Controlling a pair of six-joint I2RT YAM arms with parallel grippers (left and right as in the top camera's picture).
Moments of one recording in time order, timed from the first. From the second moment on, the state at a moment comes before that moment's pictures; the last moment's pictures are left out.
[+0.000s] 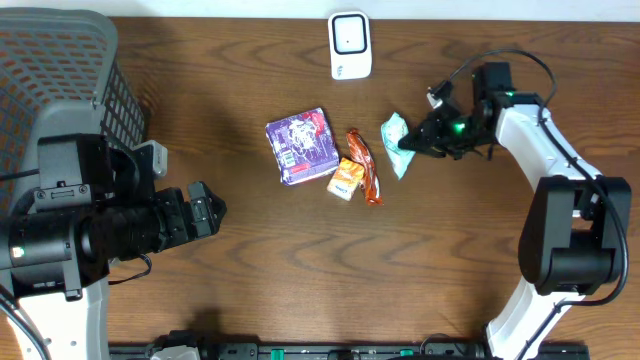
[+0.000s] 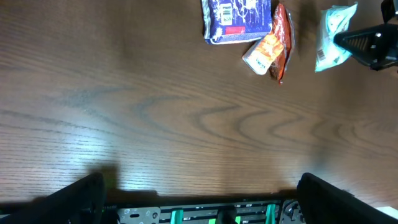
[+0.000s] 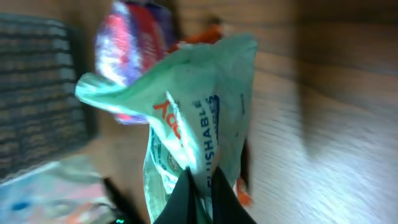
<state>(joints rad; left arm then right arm) 0.12 1.10 1.48 -1.58 0.38 -0.17 0.01 1.97 1.39 -0.78 -0.85 0.14</state>
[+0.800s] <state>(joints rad) 0.12 1.10 1.48 -1.58 0.39 -0.17 -0.18 1.97 1.41 -1.01 -0.54 0.22</state>
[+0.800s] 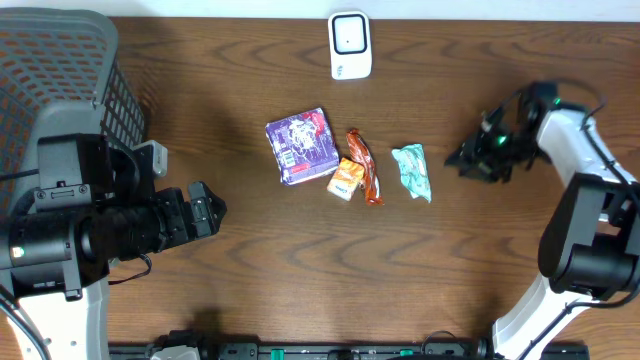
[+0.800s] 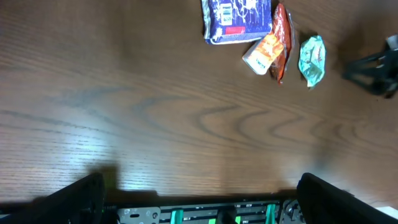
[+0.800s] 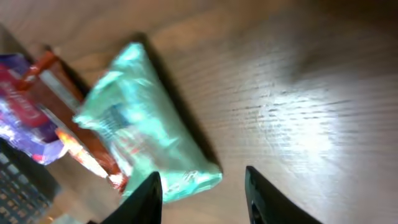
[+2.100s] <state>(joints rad) 0.12 1.10 1.48 -1.58 0.38 -0.17 0.26 1.97 1.58 -1.10 -0.11 0.20</state>
